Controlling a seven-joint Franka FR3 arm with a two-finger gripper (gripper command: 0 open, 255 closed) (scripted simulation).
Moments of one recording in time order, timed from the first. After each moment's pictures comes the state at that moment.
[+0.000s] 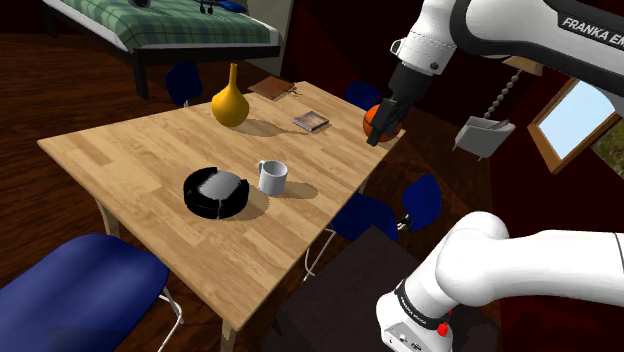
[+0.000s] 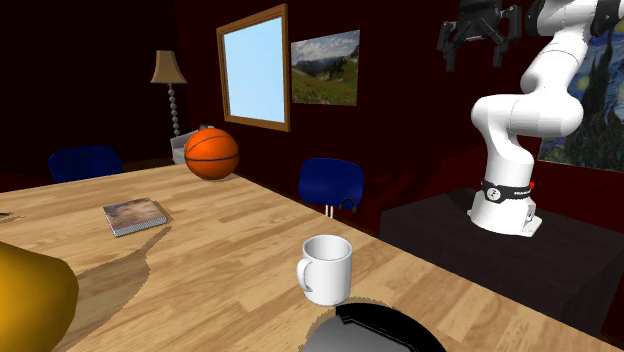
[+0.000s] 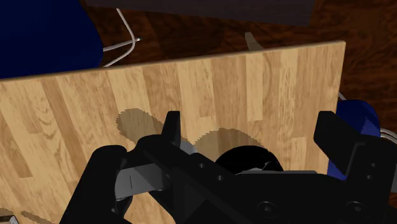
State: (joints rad) arm 0.01 -0.83 0.01 -2.36 0.04 1.54 -0.07
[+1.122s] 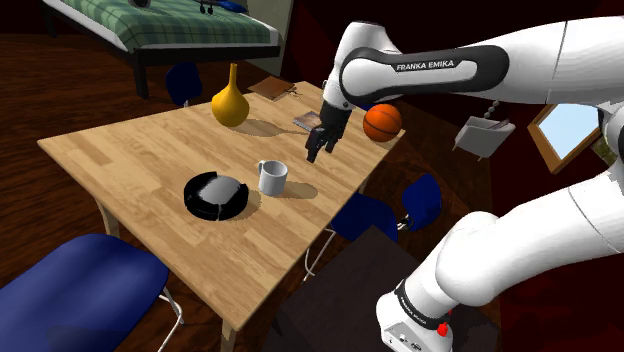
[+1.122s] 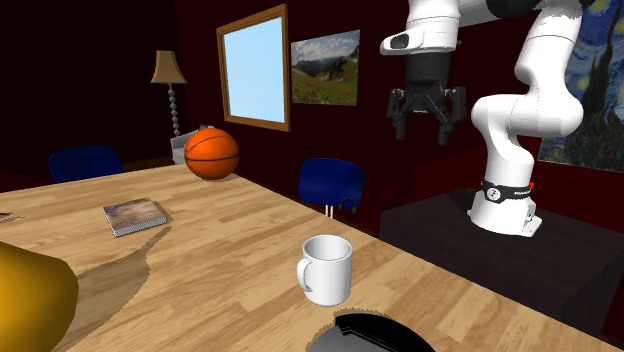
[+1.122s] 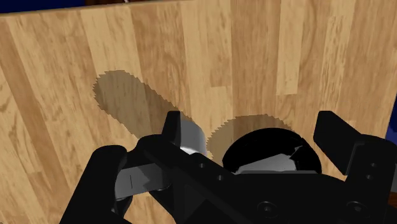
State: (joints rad) arm 0.02 -0.37 0.01 -2.39 0.03 2.02 -0.10
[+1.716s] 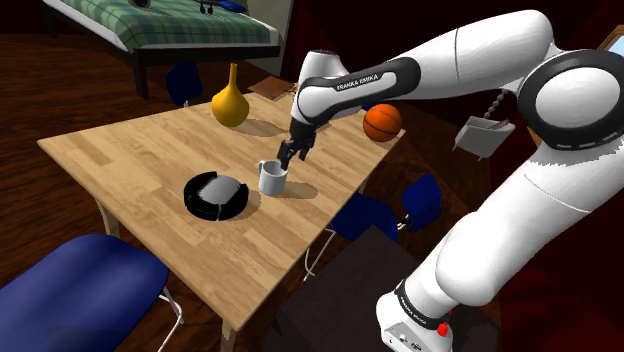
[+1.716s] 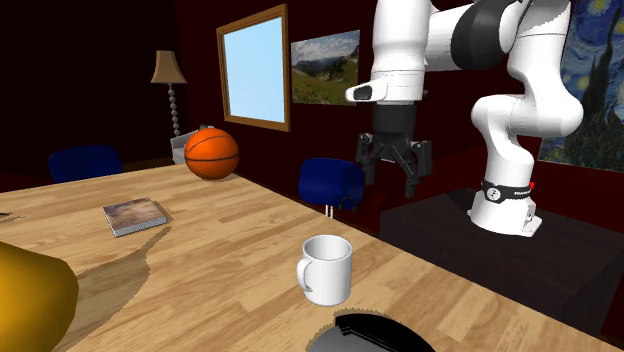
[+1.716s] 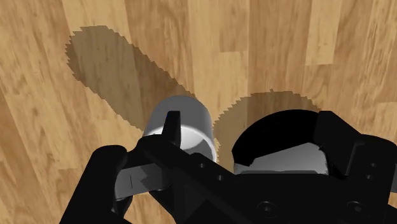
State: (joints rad) arm 0.02 -0.02 0.02 -2.26 0.01 2.23 -0.10
